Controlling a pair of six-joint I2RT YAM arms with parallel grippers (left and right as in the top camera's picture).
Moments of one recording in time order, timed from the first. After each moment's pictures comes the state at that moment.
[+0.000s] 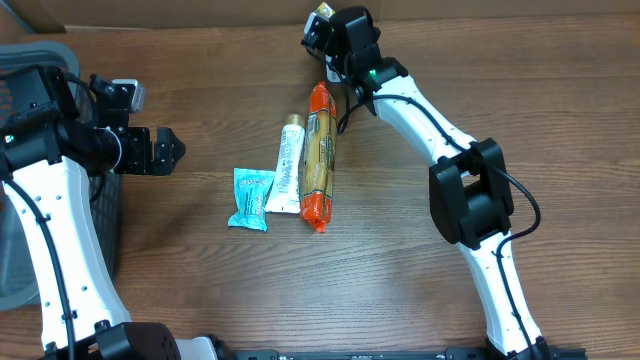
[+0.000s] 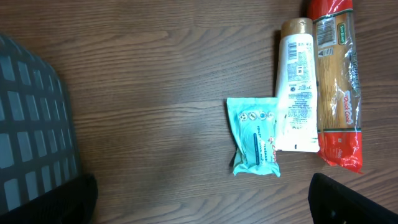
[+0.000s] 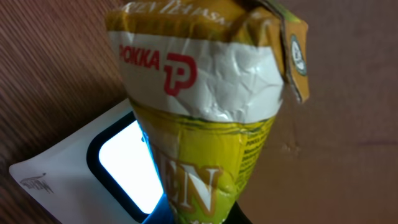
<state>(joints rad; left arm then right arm) 0.39 1.54 1.62 -1.26 0.32 0.40 0.47 2.50 2.18 -0.25 0.31 -0.87</state>
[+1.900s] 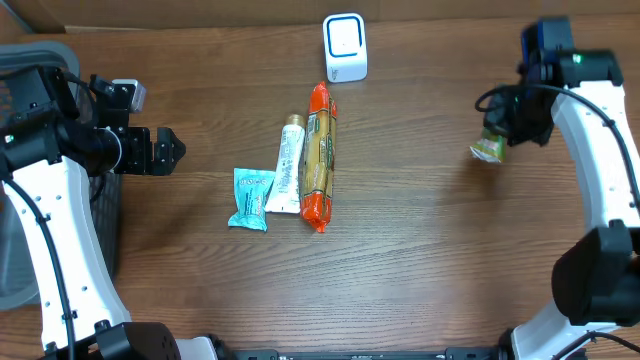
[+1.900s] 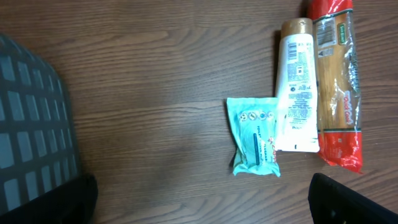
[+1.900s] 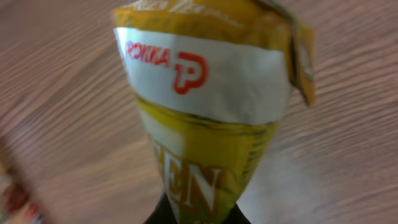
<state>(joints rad) 0.39 1.54 1.62 -1.26 0.32 0.40 -0.02 1.83 1.64 -1.16 -0.03 0.44</state>
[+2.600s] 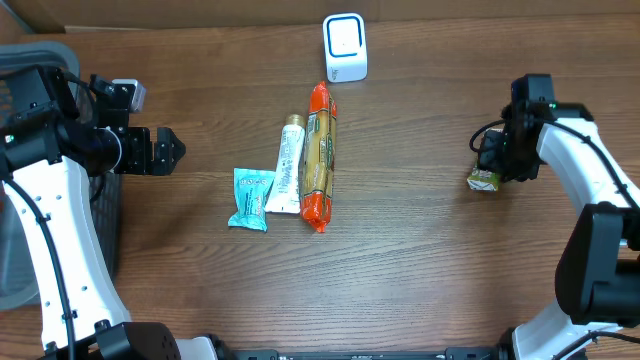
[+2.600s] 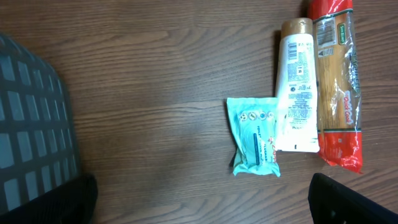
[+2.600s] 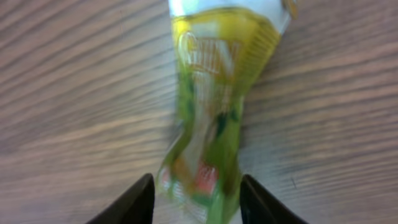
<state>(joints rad) 0.39 1.54 1.62 -1.26 0.32 0.40 -0.05 1.83 1.34 -0.94 -0.07 0.25</state>
